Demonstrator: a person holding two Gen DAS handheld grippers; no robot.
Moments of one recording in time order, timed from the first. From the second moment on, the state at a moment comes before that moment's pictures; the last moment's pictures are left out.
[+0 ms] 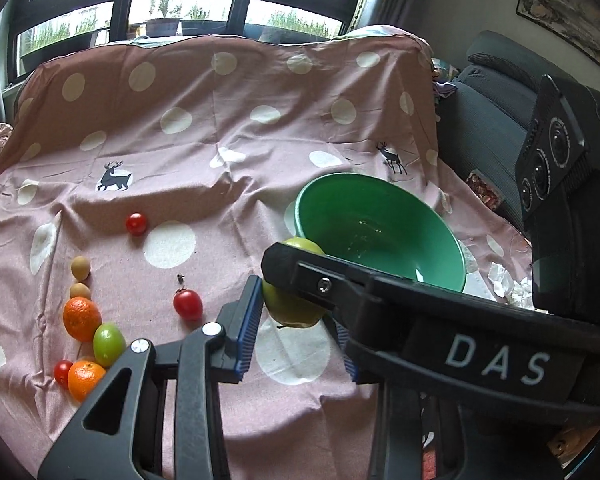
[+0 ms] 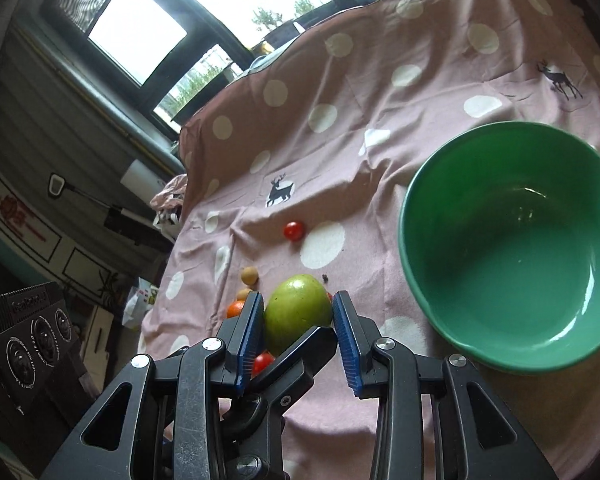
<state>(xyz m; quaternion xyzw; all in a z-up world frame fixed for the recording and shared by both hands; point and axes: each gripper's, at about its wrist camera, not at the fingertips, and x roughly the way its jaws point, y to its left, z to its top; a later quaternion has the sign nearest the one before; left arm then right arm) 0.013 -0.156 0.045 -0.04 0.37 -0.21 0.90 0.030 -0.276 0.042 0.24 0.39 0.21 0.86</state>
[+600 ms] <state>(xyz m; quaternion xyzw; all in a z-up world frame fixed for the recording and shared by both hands) 0.036 -0.237 0.040 -0.01 0.37 -0.30 0.88 0.024 -0.355 0.037 0.29 0.36 0.11 0.88</state>
